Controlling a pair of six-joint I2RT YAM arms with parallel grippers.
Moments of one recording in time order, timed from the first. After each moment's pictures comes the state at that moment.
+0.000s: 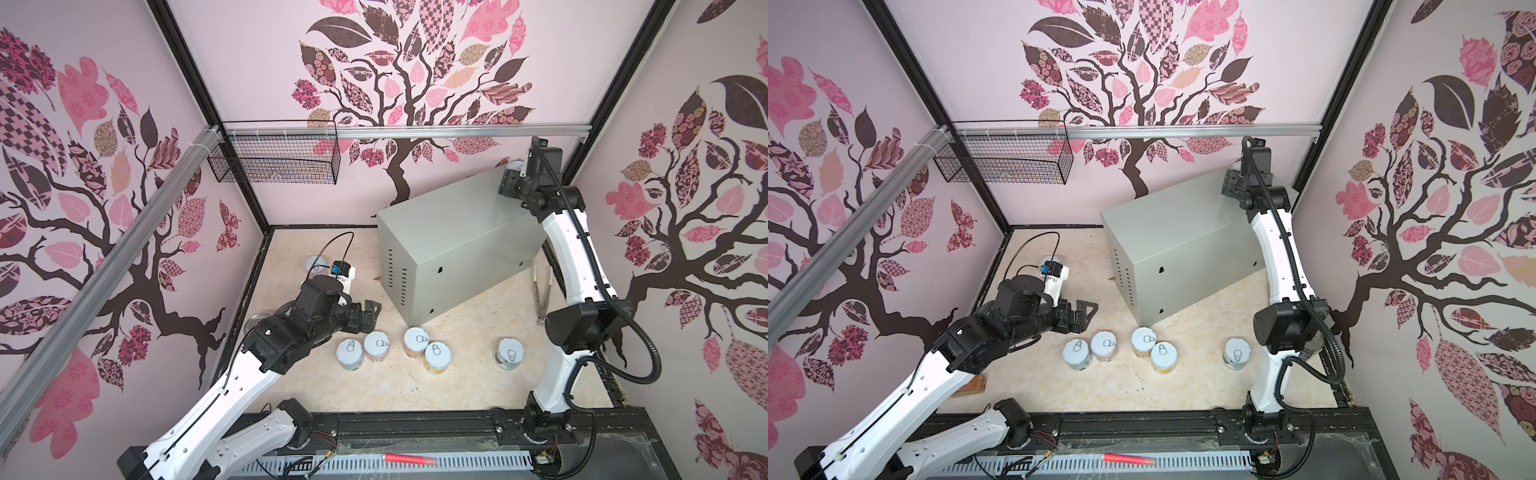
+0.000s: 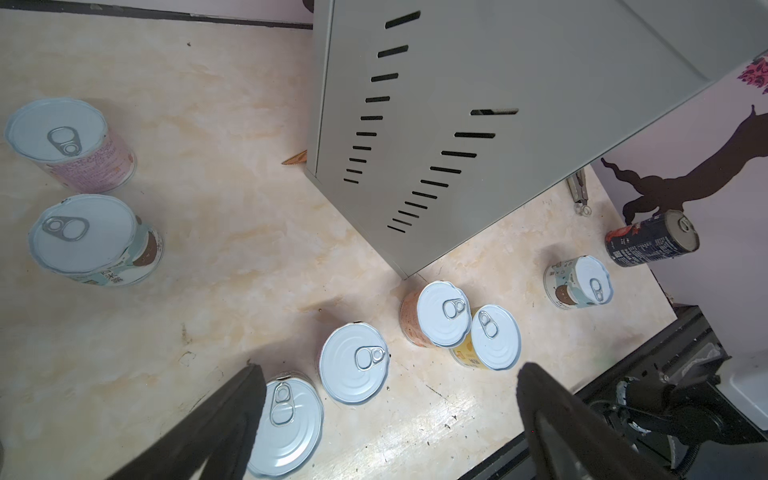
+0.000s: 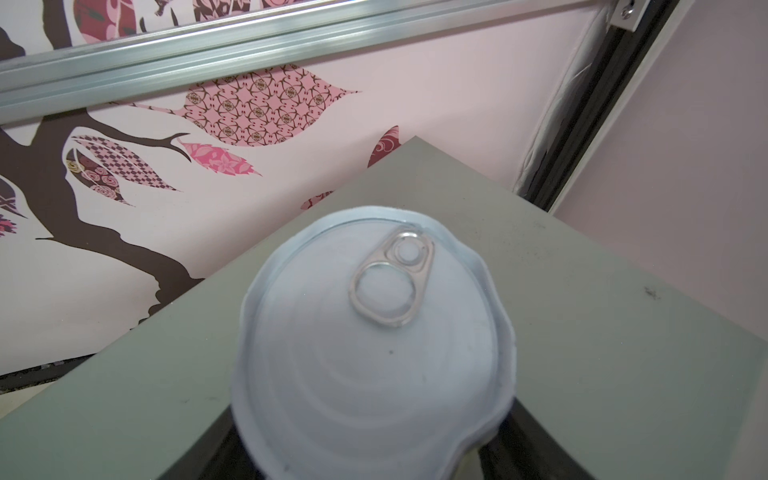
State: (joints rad) left arm -0.68 0.92 1.10 -0.84 -0.06 -0.42; right arm 0.08 1.94 2.29 -0.77 0.21 0.20
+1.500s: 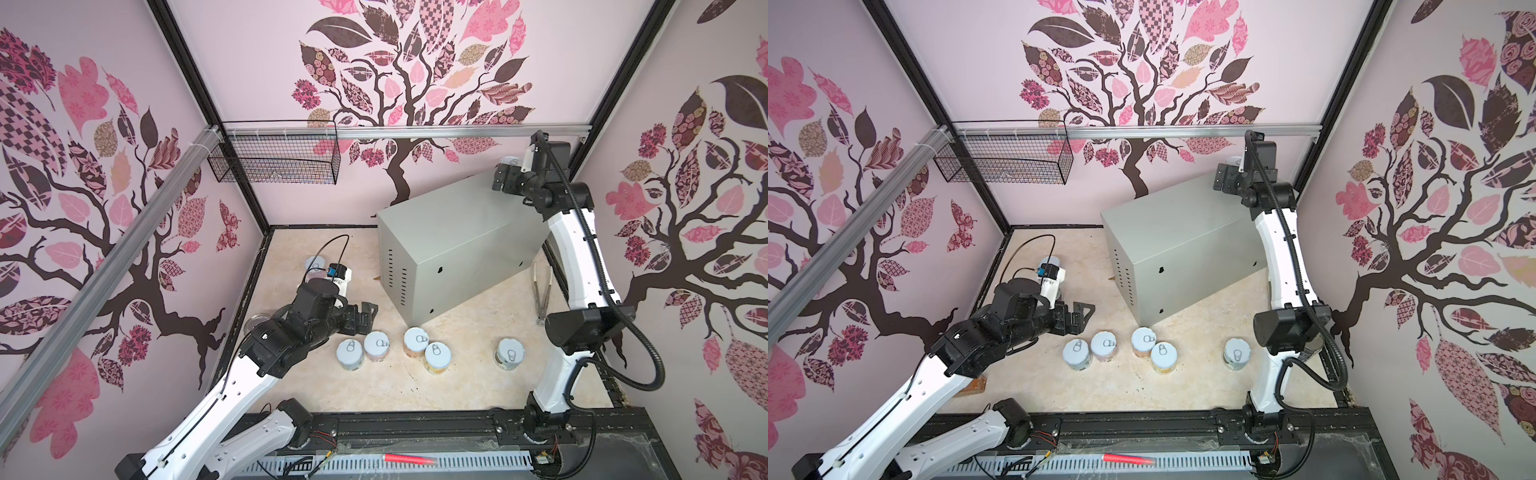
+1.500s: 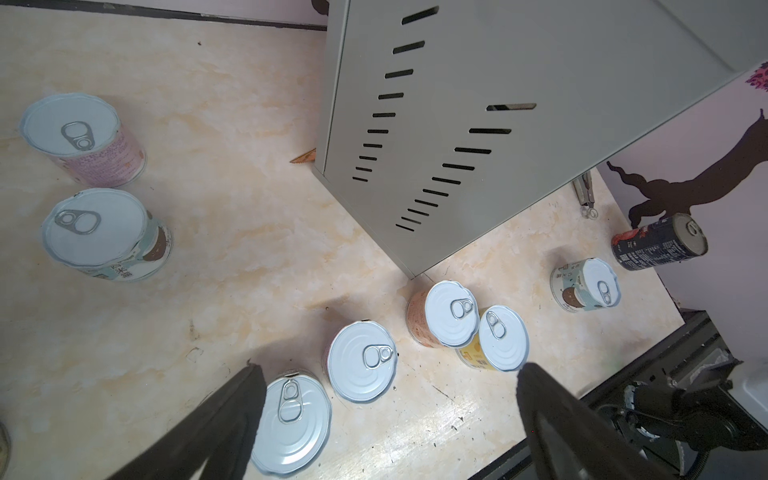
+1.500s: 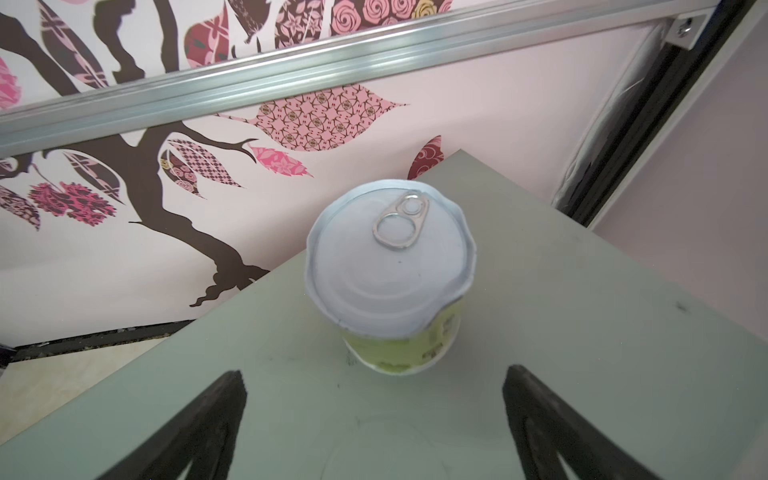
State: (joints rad) left arm -0.66 0.88 1.07 -0.84 -0.06 -0.41; right arm 0.08 1.89 2.35 -0.85 0.11 0.20
